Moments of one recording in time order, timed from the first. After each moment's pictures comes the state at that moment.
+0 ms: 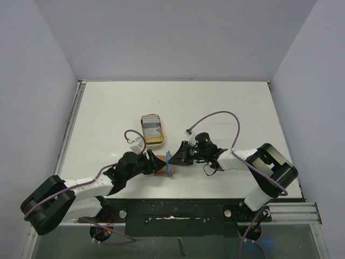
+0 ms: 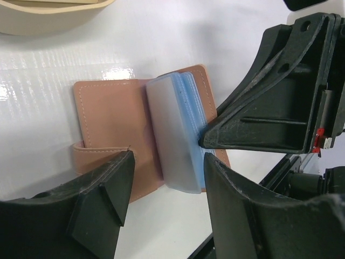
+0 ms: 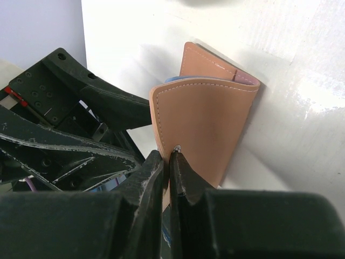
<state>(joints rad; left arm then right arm) -0.76 1.16 0.21 0.51 0.02 -0.91 0.68 1.60 0.57 0.44 -0.54 0.96</state>
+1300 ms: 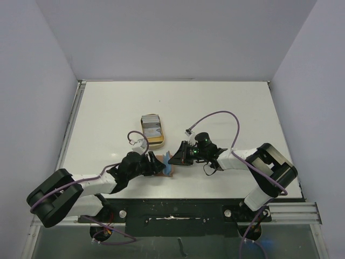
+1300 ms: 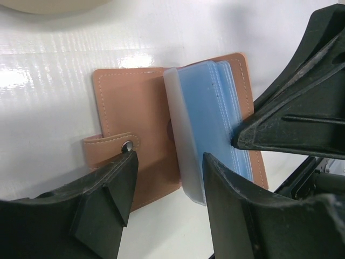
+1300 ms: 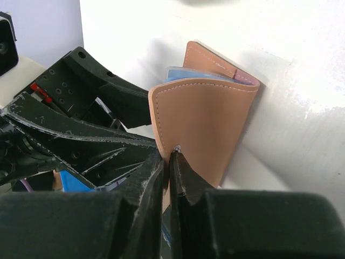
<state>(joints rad) -0.77 1.27 0.22 0.53 0.02 -0.88 0.68 1.60 0.58 0.43 -0.54 0.96</state>
